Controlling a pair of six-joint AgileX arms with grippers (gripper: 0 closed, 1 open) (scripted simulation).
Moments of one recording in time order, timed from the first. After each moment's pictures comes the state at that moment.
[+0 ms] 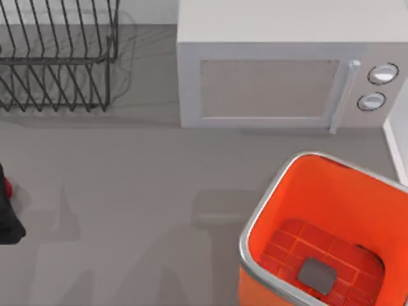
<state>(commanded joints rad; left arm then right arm) 0.00 0.00 0.00 0.00 0.00 0.00 0.00 0.00 0.00 0.00 0.00 0.00</state>
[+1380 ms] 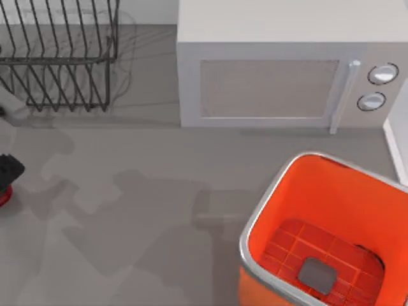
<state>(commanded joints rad) 0.06 1.64 1.15 -0.93 -0.07 0.73 0.00 0.00 0.00 0.00 0.00 0.00</state>
